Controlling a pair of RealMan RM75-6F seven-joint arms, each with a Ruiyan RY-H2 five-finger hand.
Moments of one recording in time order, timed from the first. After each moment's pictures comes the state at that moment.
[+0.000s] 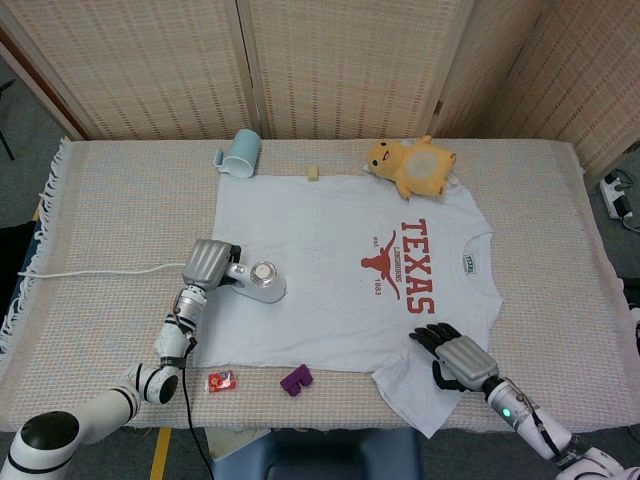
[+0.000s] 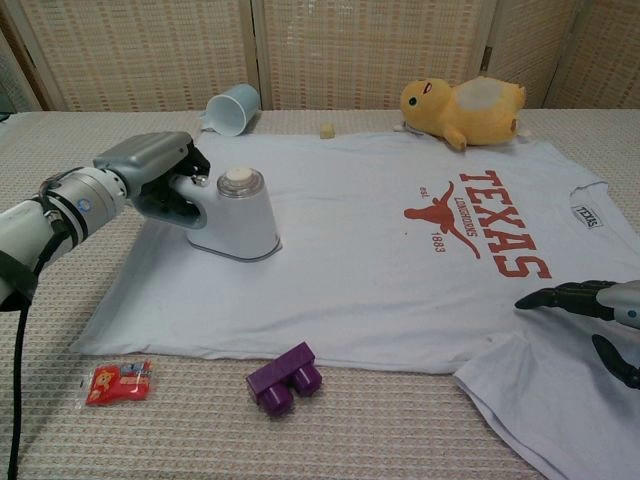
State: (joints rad) left arm -0.82 -1.88 -0.24 -0.73 1.26 0.95 -0.01; right arm 0.46 -1.27 -0.10 -1.55 -1.53 0.85 0.01
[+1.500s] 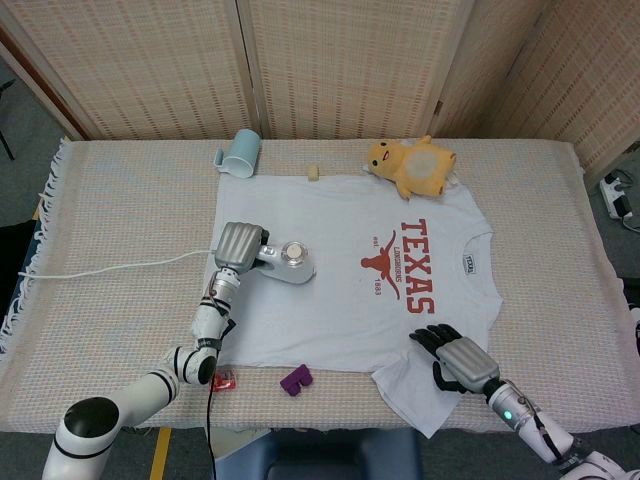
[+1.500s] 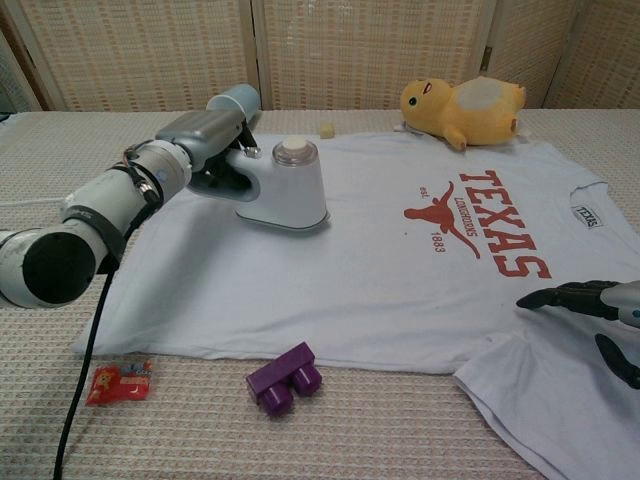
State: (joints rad) left arm -1.00 -2.00 -0.36 -0.63 1.13 0.88 0.17; right arm 0.46 -1.27 -0.12 -1.55 -1.53 0.90 0.03
